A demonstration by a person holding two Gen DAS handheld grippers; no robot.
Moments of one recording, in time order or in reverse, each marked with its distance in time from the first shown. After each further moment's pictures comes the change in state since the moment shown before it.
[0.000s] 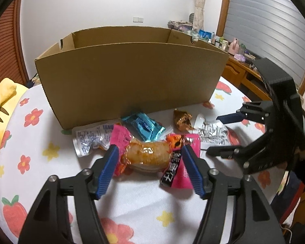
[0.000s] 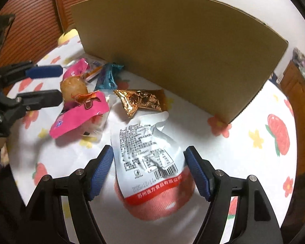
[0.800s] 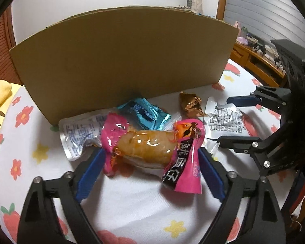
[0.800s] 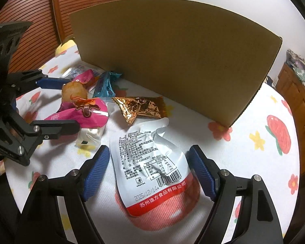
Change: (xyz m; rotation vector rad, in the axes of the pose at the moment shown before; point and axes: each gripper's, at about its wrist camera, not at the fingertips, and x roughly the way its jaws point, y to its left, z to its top) left arm 0.036 -0.004 -0.002 0.057 0.101 0.038; right arm 0.001 0.001 -0.009 0.038 -0.094 -0.014
